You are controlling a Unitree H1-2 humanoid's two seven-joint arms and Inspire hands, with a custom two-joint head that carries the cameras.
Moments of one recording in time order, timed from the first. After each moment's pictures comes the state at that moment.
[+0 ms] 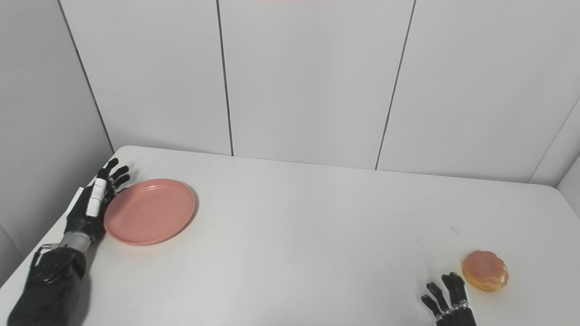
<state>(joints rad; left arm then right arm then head) -0.54 0.46 0.30 0.90 -0.21 -0.41 -0.25 0.11 -0.10 -0.04 0.01 0.28 -0.37 0.20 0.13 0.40</state>
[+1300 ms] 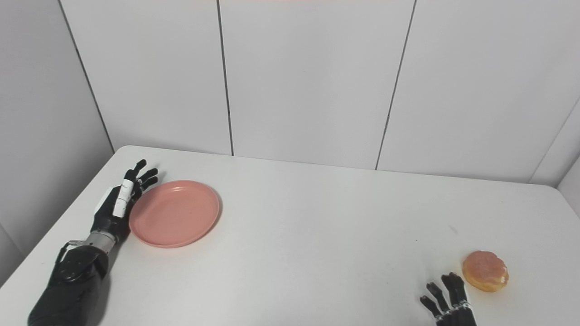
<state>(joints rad) -0.54 0.39 0.19 0.82 -0.21 -0.36 -0.25 0.12 -0.10 -0.04 0.01 0.28 -0.37 0.18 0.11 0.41</state>
